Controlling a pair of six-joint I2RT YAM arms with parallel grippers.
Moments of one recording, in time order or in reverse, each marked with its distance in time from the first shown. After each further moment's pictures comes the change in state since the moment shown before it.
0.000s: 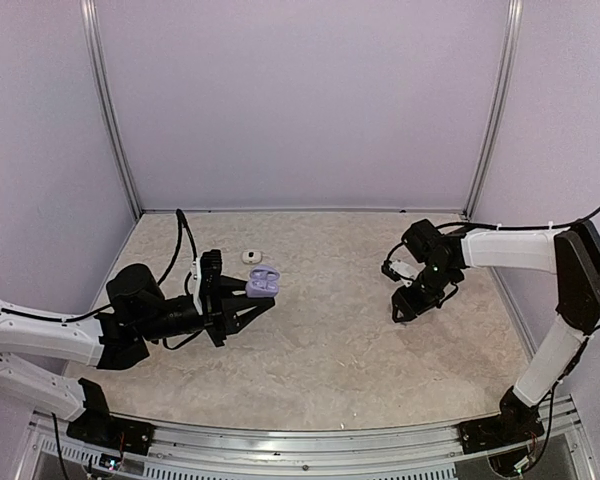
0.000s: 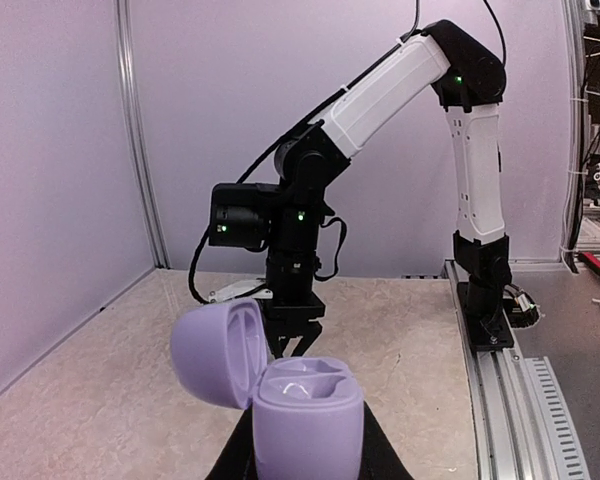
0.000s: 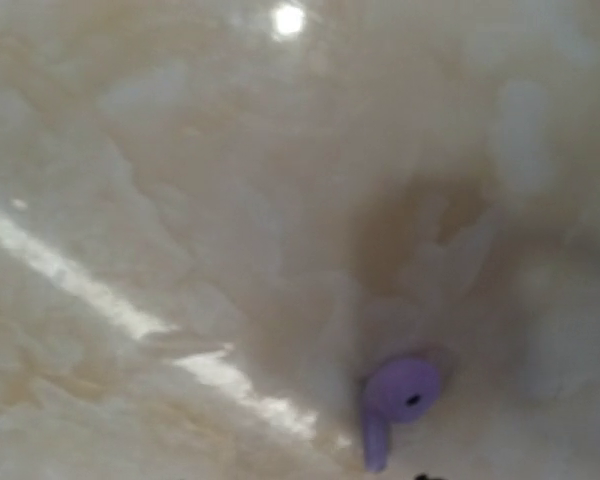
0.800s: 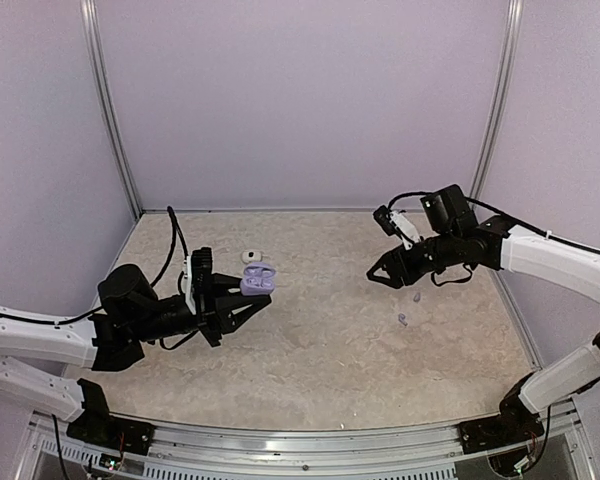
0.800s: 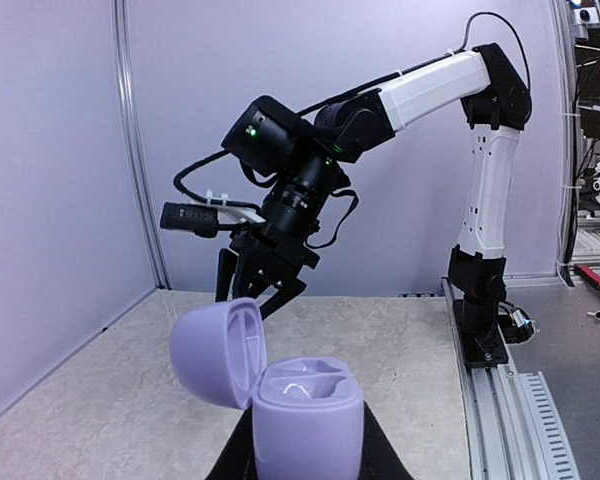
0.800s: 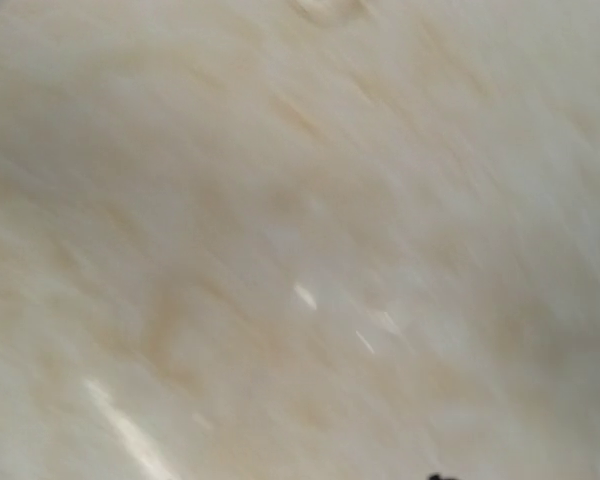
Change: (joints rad) left arm -0.023 -0.051 -0.003 -0.002 -0.016 -0.002; right arm 0.099 -0.312 -0.008 0.282 -0.222 0.057
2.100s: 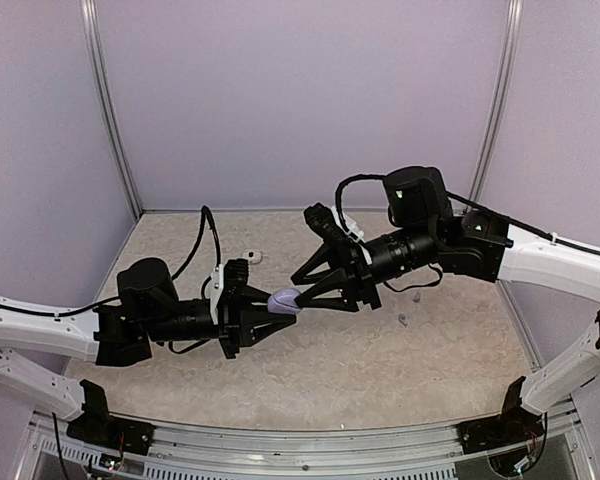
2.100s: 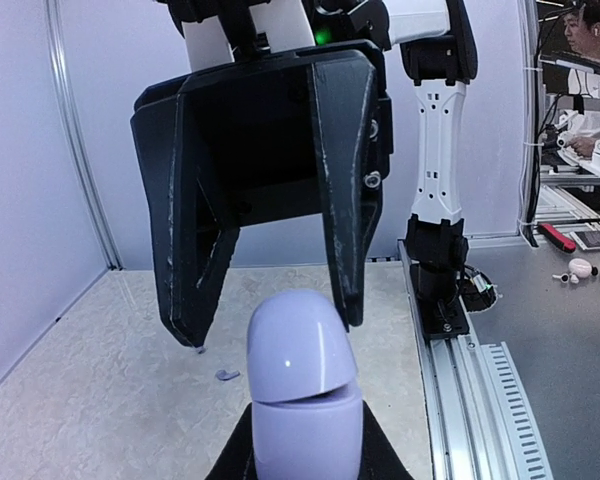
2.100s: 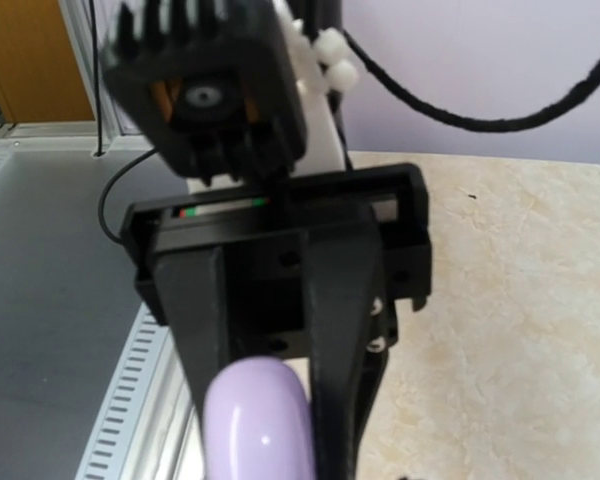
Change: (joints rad) left arm -0.129 0.051 0.148 -0.237 -0.011 0.064; right arm 0.407 0.038 0.203 0.127 -0.330 -0.256
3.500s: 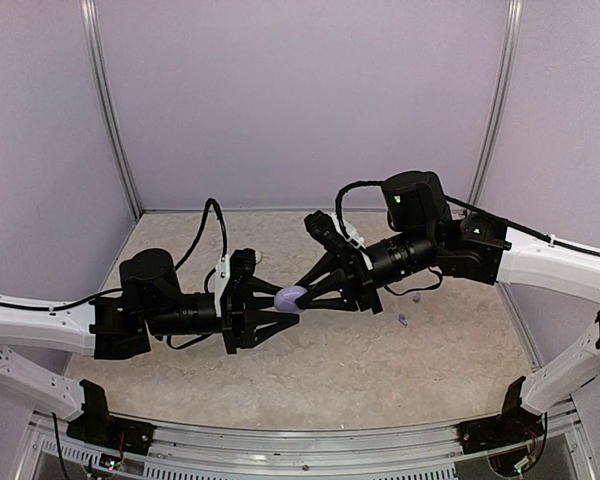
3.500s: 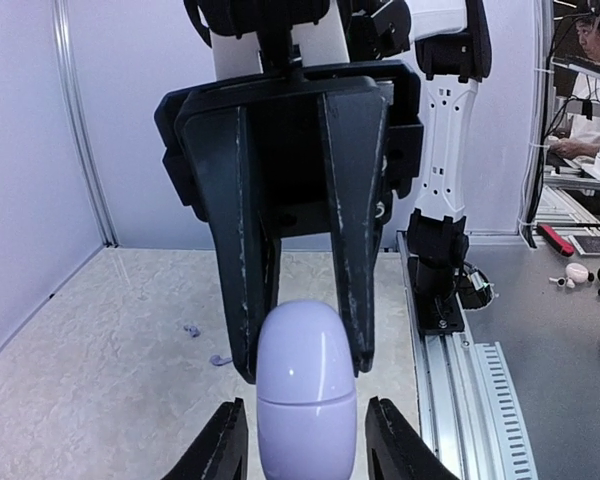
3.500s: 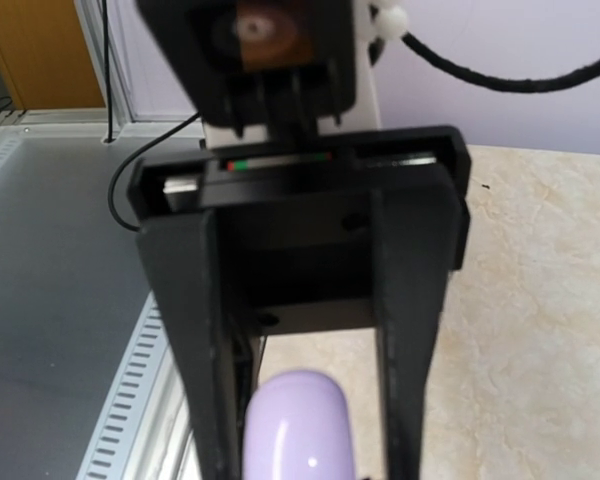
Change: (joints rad) left arm 0.002 -0.005 0.068 -0.131 -0.020 -0.040; right arm 0.001 -0.002 -0.021 -0.005 -0.020 -0.019
